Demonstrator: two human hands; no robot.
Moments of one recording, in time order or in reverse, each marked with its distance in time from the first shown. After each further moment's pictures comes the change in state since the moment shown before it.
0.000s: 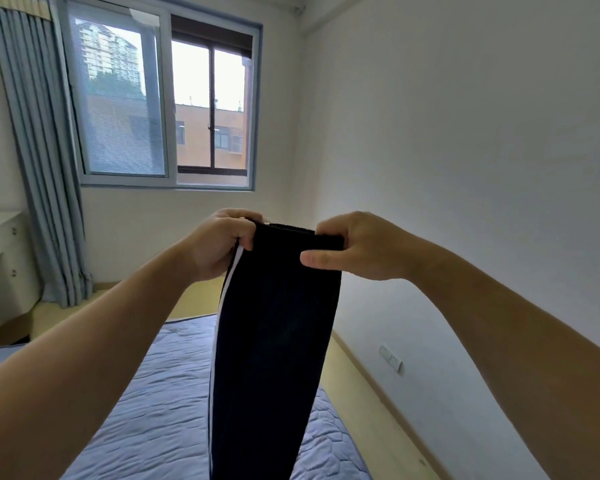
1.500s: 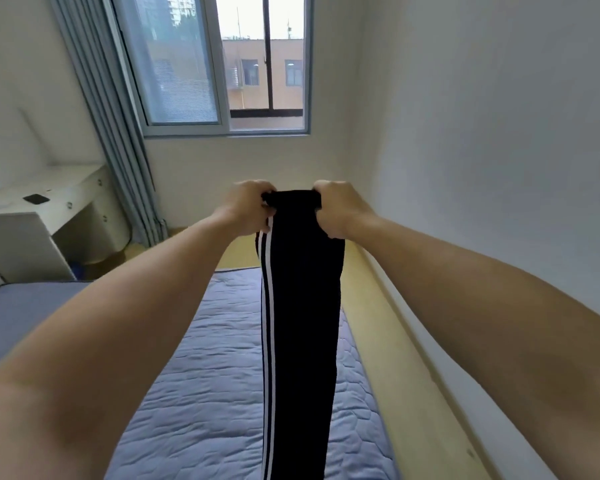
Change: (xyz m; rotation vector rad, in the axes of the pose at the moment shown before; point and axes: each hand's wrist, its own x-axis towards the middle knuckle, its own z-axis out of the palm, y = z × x) left_hand 0.221 -0.109 0.006 1.164 0.475 -0.204; right_hand 0.185 0.261 0.043 -0.118 0.087 0.106
